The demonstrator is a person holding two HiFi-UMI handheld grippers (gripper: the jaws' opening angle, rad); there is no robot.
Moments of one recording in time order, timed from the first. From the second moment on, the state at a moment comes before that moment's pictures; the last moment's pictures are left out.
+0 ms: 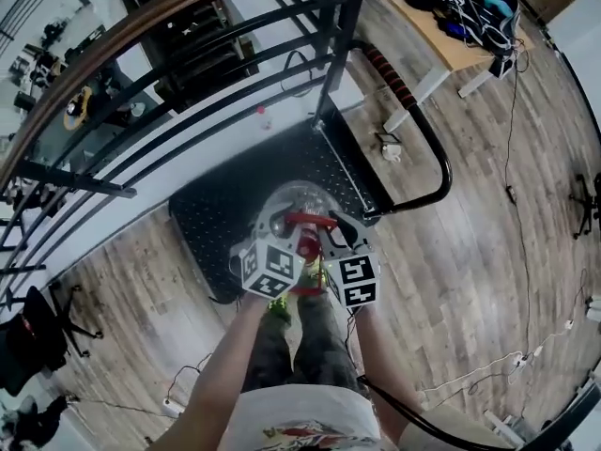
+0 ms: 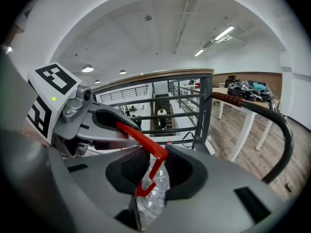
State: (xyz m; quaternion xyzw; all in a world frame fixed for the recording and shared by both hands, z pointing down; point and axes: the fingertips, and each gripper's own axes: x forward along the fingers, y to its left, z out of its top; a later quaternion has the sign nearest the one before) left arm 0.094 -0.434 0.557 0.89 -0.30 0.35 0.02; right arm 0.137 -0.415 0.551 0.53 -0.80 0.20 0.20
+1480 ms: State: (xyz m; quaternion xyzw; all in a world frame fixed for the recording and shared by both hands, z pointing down) left arm 0.104 -0.593 0.685 0.85 -0.35 0.37 0.11; right arm 0.150 -0.583 0.677 0.46 -0.83 0.23 0.22
